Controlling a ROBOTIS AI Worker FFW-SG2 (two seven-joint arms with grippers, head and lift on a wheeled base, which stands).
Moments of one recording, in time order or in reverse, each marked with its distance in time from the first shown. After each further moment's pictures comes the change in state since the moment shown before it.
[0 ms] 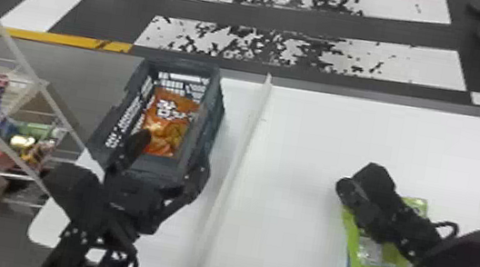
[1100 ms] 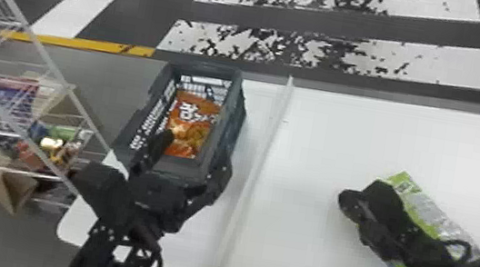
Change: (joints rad) left arm -0.006 -0.002 0.000 -0.001 -0.002 0.000 0.009; right arm 0.051 0.012 0.044 -0.032 0.000 -0.053 0.001
